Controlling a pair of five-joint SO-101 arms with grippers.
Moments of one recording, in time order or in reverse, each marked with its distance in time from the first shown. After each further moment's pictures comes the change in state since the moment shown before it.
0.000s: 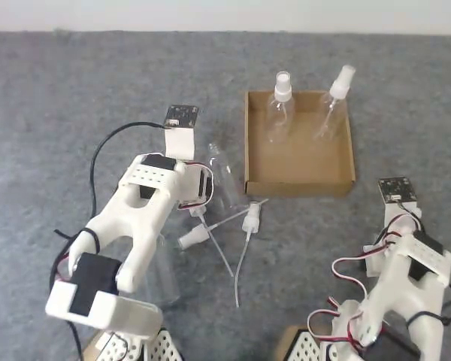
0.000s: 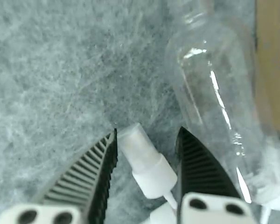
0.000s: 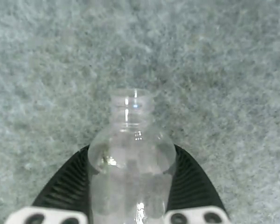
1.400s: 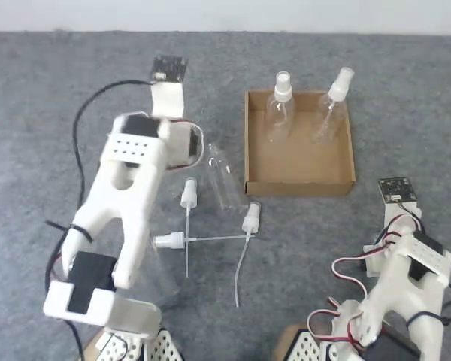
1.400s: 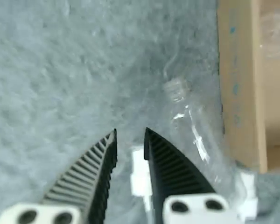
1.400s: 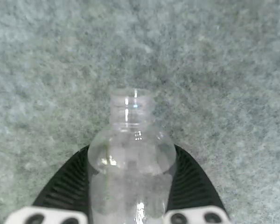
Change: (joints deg) left arm -3.9 0.7 -23.6 17.1 -7.1; right arm 0.0 0.0 0.0 0.0 0.0
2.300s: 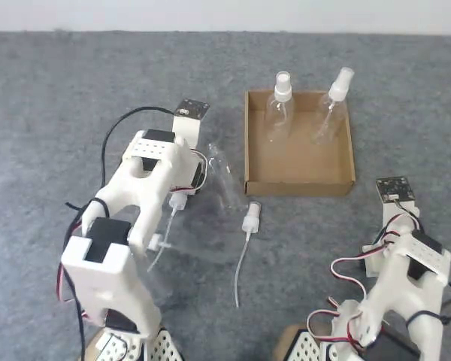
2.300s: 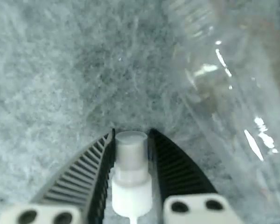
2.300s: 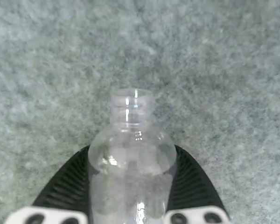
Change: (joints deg) left arm 0.3 17.1 4.2 -5.3 -7.2; right arm -0.8 0.0 0.0 0.0 0.6
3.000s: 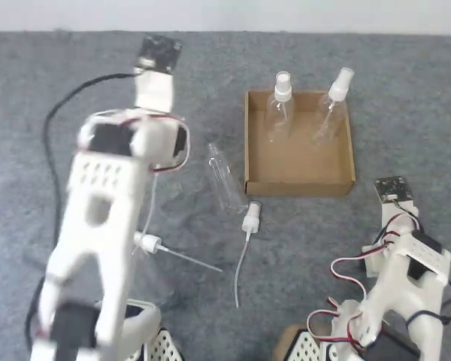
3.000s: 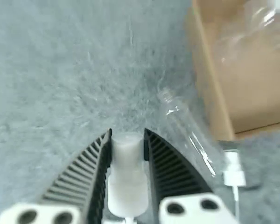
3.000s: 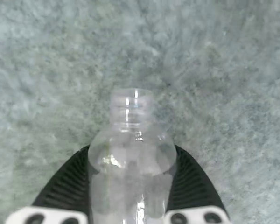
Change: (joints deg) left arm -0.3 -40.8 -5.0 13.9 1.8; right arm 0.0 0.0 0.0 0.0 1.9
